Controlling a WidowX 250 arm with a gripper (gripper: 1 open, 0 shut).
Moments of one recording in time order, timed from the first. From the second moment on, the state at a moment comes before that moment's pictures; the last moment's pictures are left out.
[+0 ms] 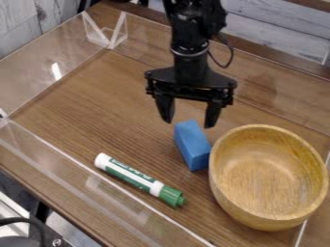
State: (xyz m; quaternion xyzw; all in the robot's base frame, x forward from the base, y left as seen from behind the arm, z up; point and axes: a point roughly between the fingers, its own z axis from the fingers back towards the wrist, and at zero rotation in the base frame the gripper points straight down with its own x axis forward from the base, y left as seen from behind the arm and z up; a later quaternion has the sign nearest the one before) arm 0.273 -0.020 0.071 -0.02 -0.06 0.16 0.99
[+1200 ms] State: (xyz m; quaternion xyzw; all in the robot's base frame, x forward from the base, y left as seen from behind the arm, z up) arm 0.277 -0.029 0.048 -0.01 -0.06 0.17 0.98
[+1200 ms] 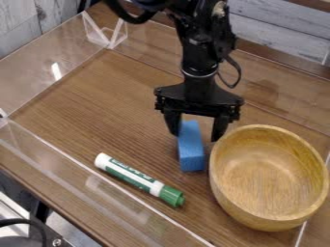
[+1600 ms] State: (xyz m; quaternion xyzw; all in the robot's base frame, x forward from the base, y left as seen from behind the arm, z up) arm 0.278 -0.029 0.046 -0.01 -0.06 0.17 0.98
